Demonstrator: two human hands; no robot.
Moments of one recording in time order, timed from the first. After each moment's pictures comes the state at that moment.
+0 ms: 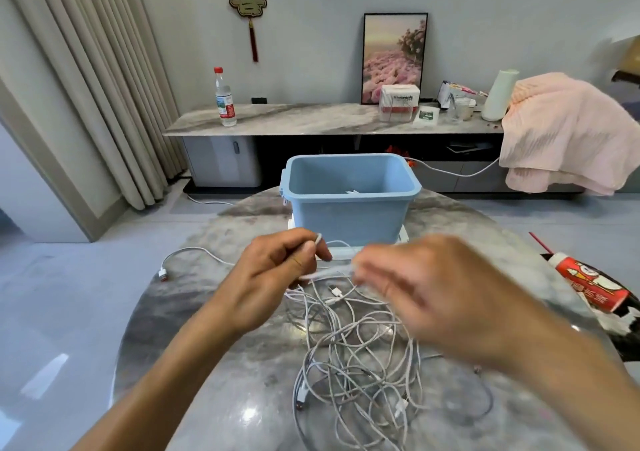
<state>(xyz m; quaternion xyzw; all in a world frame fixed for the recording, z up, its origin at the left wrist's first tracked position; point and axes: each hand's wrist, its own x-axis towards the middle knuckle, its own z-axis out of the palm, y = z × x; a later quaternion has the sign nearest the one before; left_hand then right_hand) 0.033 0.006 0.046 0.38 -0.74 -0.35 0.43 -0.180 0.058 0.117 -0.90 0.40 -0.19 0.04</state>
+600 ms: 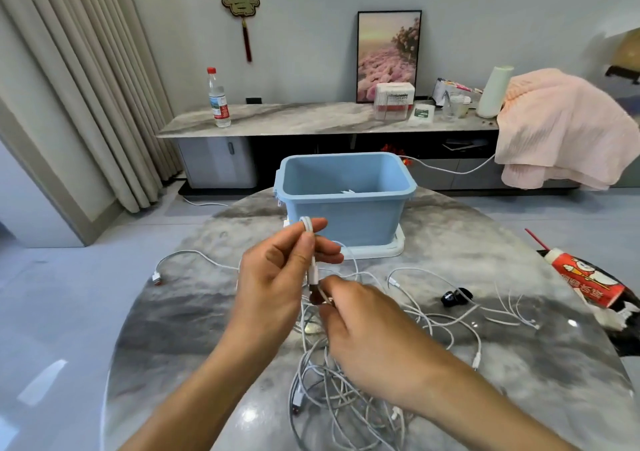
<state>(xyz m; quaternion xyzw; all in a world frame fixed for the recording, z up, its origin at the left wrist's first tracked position) -0.008 0.016 0.040 0.42 -0.56 -0.38 0.60 -0.133 0.059 0.062 -0.78 0.53 -0.22 0.25</state>
